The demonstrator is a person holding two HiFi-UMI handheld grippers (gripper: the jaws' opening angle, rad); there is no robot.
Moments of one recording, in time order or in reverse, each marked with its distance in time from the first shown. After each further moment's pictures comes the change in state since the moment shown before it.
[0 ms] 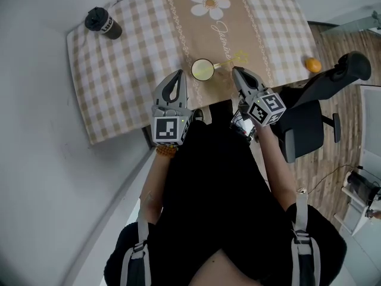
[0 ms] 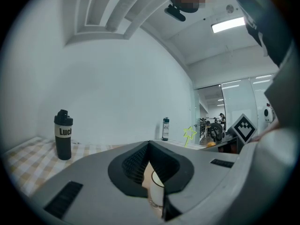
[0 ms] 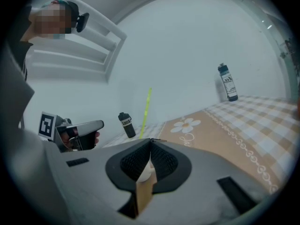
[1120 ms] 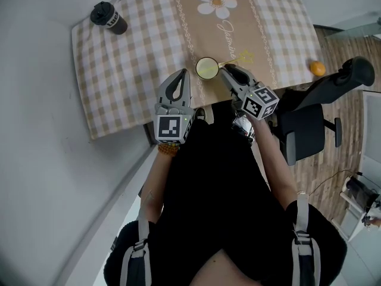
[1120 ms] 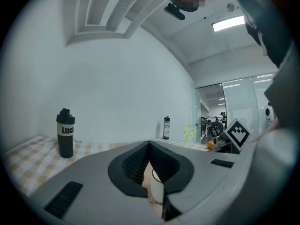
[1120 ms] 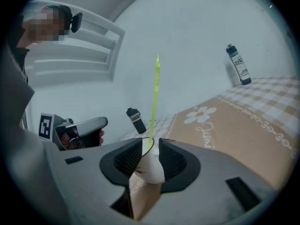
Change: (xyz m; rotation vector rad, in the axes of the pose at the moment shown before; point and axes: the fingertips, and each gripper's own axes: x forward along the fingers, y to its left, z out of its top) left arm -0.003 0.001 -0.008 -0.004 0.013 0.010; right arm 0.038 0.025 -0.024 0.066 0.064 0.134
